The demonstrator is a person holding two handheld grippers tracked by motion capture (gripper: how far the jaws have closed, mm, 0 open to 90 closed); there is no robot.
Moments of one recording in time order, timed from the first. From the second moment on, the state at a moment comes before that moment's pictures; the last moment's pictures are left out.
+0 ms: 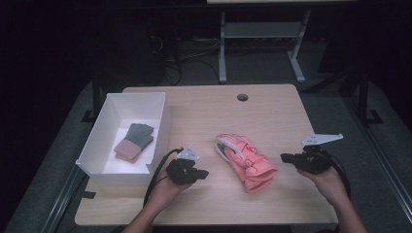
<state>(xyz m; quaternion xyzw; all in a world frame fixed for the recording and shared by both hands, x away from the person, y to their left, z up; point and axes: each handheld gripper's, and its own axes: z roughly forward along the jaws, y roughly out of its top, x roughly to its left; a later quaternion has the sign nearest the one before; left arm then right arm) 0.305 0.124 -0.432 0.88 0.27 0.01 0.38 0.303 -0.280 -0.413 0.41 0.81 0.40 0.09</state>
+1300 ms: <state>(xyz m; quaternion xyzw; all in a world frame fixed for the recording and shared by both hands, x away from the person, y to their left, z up) 0.363 0.069 -0.456 0.90 0.25 -0.03 0.36 0.291 -0.201 -0.452 0.29 0.88 0.37 -0.01</state>
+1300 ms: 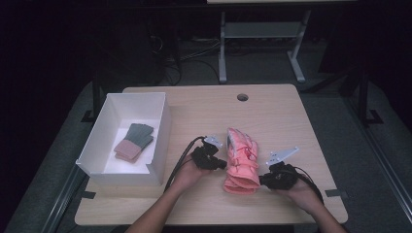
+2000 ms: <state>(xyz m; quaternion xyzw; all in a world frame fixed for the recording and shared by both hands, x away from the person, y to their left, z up) 0.373 0.116 -0.438 0.88 0.31 0.00 0.36 0.291 -0.164 -0.449 0.27 0.88 0.40 -0.01</state>
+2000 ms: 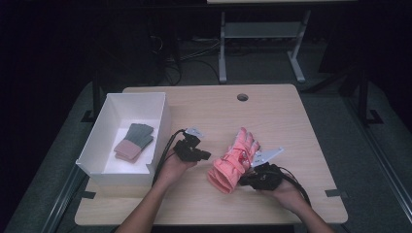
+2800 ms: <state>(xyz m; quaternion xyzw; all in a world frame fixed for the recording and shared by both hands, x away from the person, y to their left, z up) 0.375 0.089 -0.386 0.87 0.30 -0.03 0.39 0.282 -0.229 -0.444 0.37 0.85 0.37 0.07</state>
